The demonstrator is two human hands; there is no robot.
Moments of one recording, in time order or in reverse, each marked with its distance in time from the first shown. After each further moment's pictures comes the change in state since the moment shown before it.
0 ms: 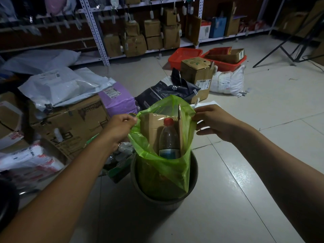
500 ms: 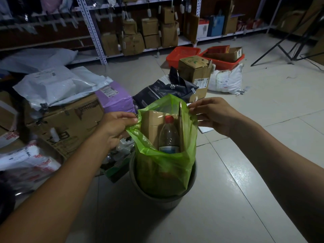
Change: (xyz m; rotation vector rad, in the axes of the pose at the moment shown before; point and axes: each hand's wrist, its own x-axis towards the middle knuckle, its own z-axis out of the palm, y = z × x) left_hand -0.005 0.012 0.003 -0.303 -0.021 -0.105; right_hand -0.001 -0.010 -0.007 0.219 0.013 -0.064
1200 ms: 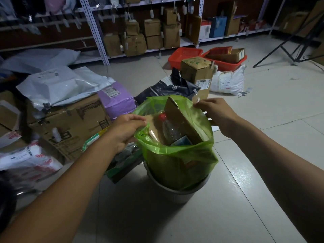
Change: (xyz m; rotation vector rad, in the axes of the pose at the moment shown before) left_hand 0.005 -0.013 0.008 0.149 -0.109 0.004; right_hand 0.010 0.003 0.004 -0.246 0.215 -0.052
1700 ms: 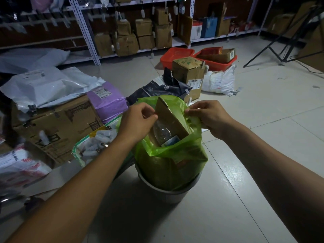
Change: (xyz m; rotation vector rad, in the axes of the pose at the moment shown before) left_hand -0.009 0.015 0.054 0.542 0.159 0.538; right_hand -0.004 0.012 -0.011 0.083 -0.035 0.016
